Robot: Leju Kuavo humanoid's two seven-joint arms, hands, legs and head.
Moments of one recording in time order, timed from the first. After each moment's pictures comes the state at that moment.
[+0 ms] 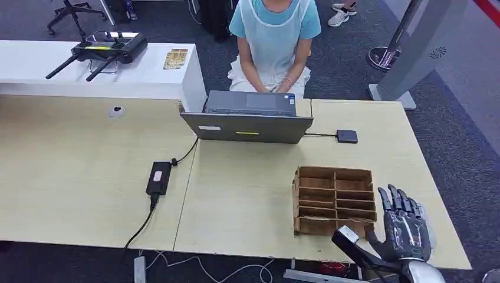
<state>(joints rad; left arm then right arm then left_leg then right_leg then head) -0.08 -0.05 -1.47 -0.09 1.45 0.13 0.02 0.21 -0.55 0.30 -1.73 1.21 -0.20 0.34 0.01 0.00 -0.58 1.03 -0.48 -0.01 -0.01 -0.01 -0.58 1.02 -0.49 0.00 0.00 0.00</state>
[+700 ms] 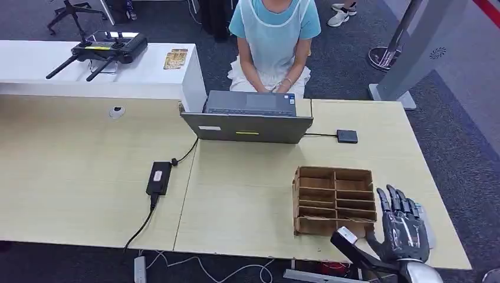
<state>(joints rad) -0.08 -0.05 -1.48 -0.09 1.47 0.13 0.01 0.21 -0.53 0.29 -1.73 1.23 -0.20 0.32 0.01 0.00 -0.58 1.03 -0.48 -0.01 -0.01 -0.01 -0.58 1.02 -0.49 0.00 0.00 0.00</state>
